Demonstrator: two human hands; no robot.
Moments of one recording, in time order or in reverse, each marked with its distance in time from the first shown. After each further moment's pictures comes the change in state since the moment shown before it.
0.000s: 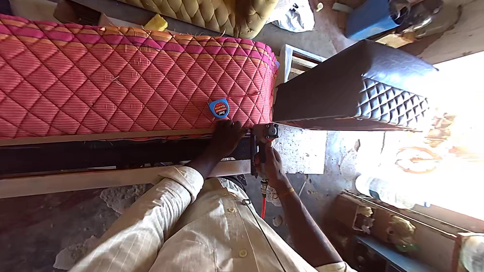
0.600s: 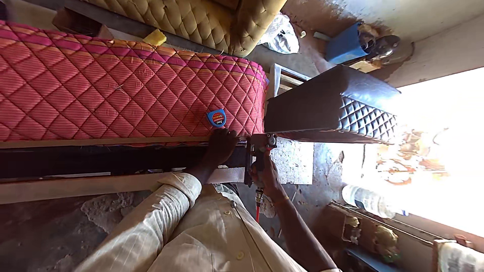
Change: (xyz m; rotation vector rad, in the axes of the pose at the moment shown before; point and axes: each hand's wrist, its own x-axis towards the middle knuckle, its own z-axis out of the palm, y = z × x) left_hand -0.003 0.000 -0.002 -0.048 0.026 -0.036; right_hand -0.009 -0.005 0.001 0.125 0.045 0.084
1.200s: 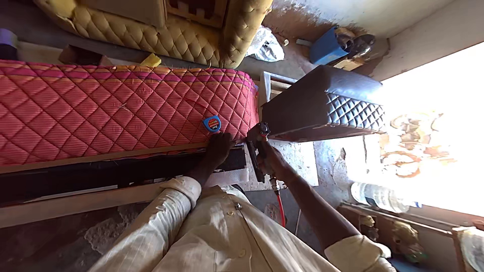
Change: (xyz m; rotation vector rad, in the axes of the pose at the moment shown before) left_hand 0.000 -0.012 0.004 -0.032 0.060 0.074; right_hand 0.008 -0.058 -0.016 -0.197 -0.055 0.077
